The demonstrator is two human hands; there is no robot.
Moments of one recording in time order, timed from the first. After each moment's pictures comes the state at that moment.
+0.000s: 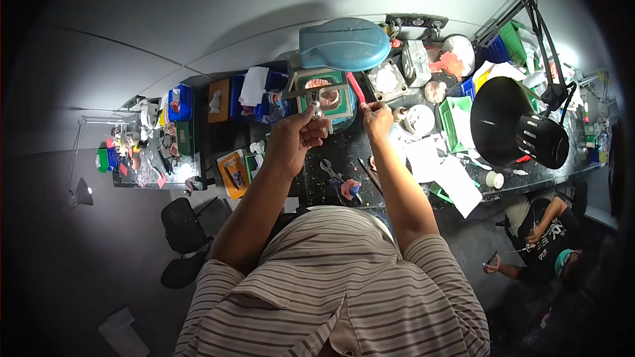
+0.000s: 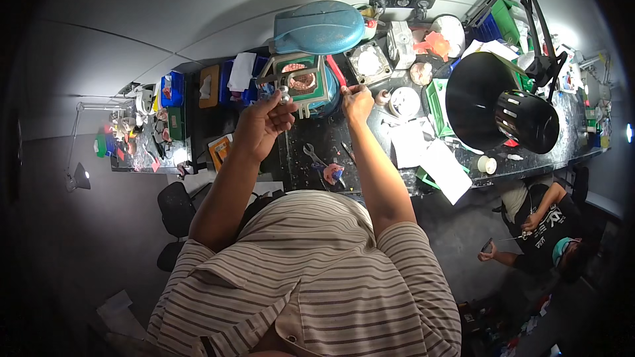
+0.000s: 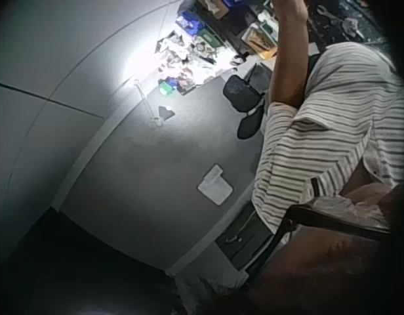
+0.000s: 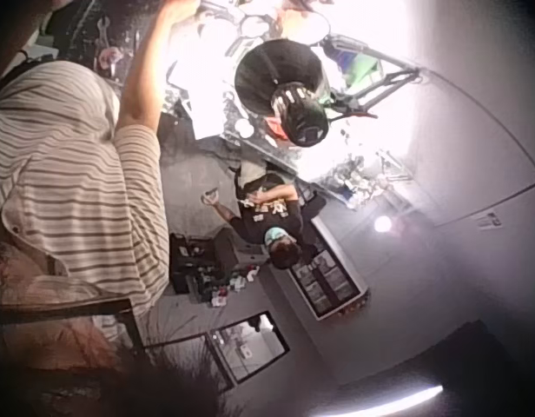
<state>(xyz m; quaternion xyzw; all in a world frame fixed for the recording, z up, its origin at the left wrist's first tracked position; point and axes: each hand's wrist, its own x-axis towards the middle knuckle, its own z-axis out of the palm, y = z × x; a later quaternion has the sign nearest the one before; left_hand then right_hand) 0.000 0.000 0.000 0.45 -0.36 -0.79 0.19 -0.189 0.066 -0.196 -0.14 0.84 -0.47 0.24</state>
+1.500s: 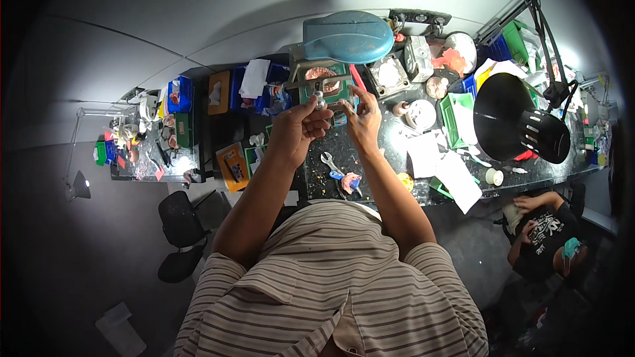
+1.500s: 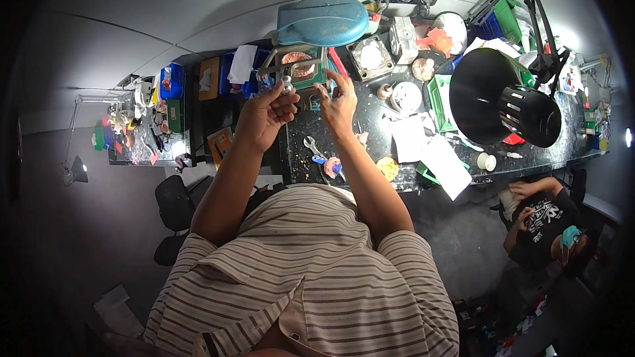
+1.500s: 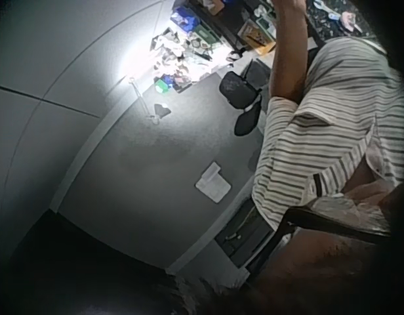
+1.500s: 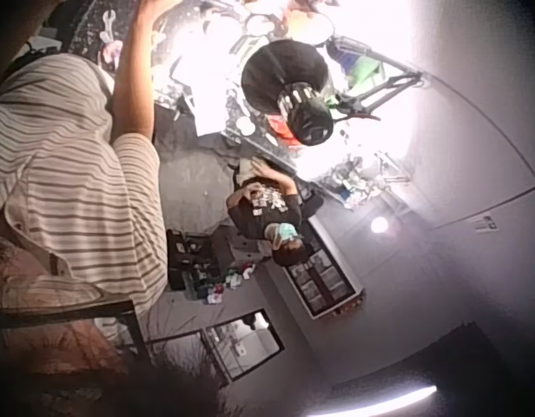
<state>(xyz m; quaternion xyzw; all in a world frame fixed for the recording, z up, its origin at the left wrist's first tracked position) -0.001 0.001 -0.005 0.45 -0.33 -0.80 0.21 -0.139 0.072 -0.115 -0.27 0.74 -0.58 0.19</state>
